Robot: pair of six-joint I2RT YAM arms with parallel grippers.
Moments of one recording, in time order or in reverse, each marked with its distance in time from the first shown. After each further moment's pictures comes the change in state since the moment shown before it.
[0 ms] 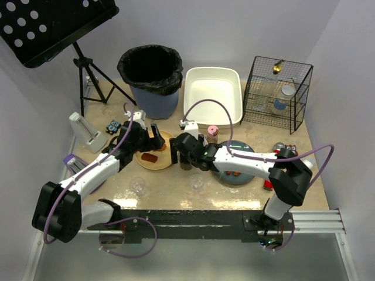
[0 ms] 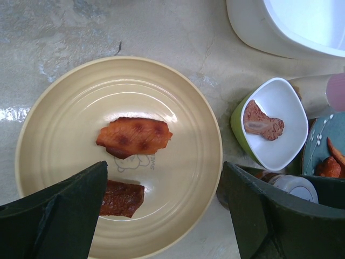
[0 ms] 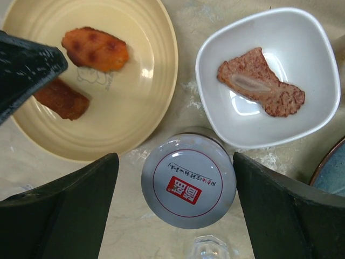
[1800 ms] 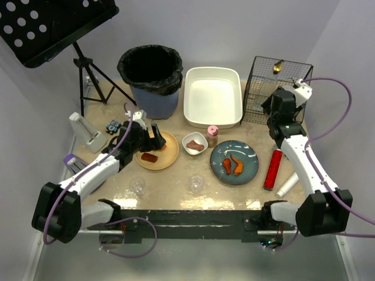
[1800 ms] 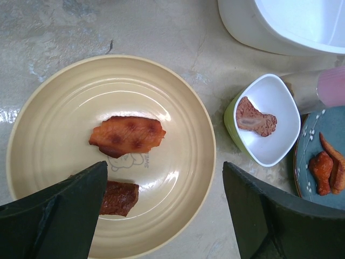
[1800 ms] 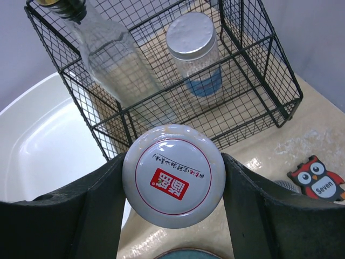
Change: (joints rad) left arm 0.000 -0.005 0.000 0.002 0.026 0.000; right arm -0.912 -0.424 -0.064 0.056 0.132 -0.138
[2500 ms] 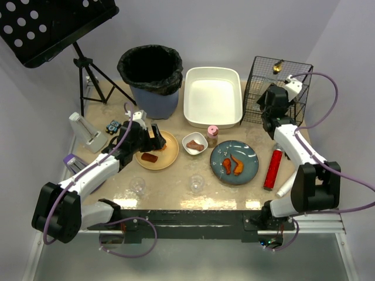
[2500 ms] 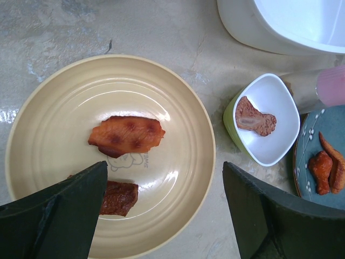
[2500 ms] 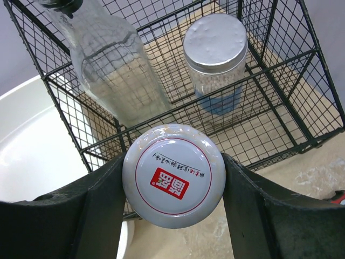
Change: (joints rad) left arm 0.000 0.000 0.000 0.000 0.005 0.000; right arm -0.026 0.213 0.005 0.234 -0.025 -0.085
